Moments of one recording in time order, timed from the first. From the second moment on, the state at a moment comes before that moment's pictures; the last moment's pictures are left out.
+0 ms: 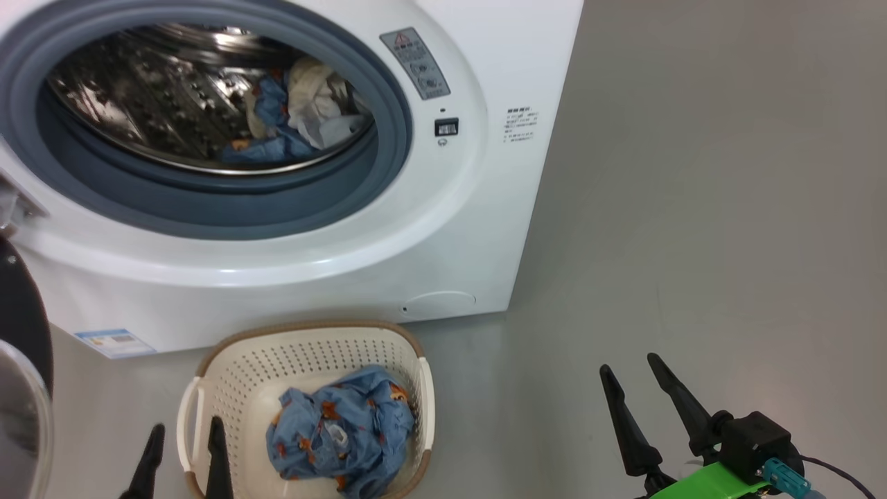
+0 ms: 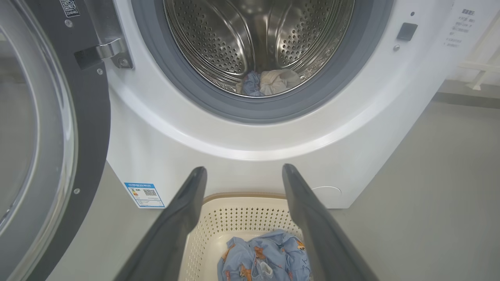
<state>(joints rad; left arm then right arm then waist) 0.17 0.05 0.01 0.02 -0.21 0.01 -0.26 0.00 -0.05 0.12 0.13 0.22 0.13 -0.26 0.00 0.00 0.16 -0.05</state>
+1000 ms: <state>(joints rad) -0.52 0.10 0.00 0.83 -0.25 -0.13 -0.24 -0.19 -0.05 0.15 0.08 0.25 0.13 -0.26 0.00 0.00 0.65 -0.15</state>
